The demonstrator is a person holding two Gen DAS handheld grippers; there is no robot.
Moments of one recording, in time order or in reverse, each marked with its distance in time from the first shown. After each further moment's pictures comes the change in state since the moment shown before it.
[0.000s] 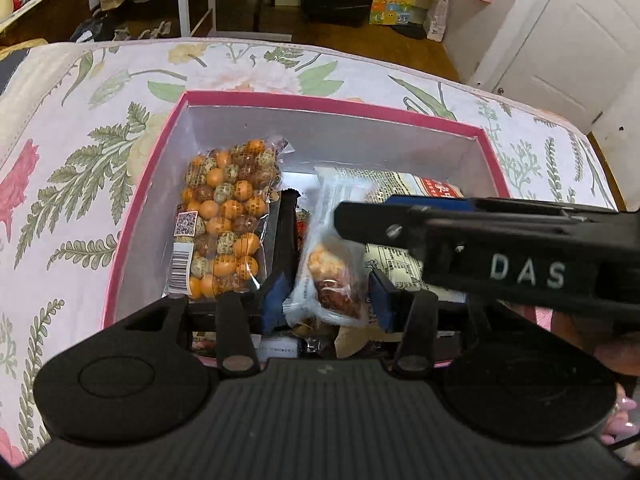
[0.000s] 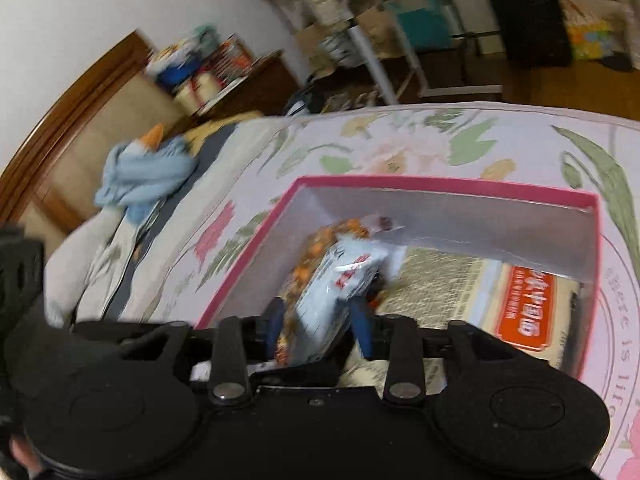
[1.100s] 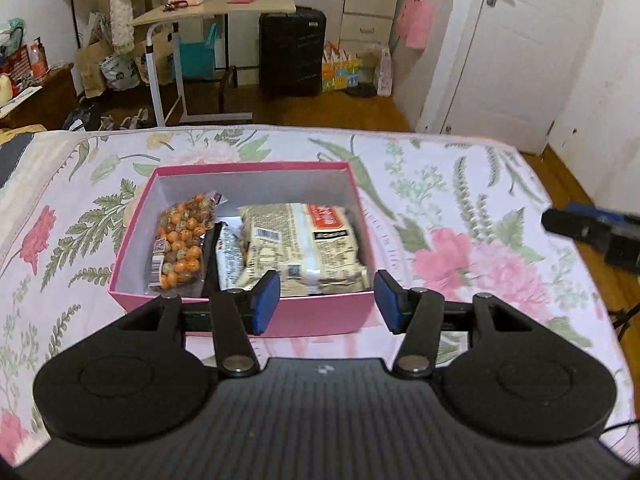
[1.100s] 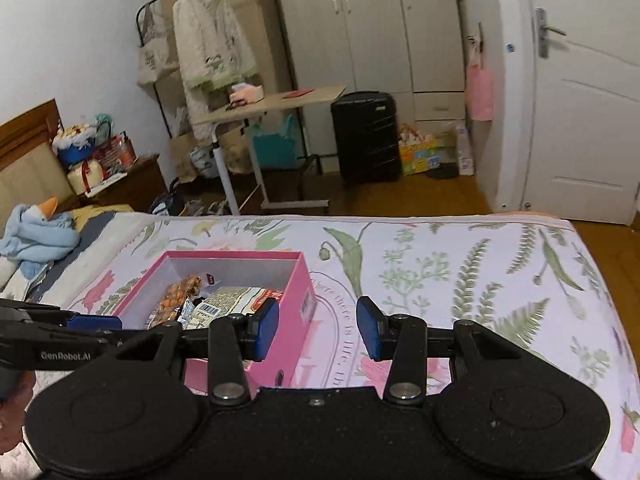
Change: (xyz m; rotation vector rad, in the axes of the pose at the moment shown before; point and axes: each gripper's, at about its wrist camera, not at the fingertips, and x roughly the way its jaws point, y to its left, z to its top) left arm -0.139 -0.104 -0.075 0.119 -0.227 -0.029; right arm -0.262 0.021 -0.100 -0.054 -0.340 -0.489
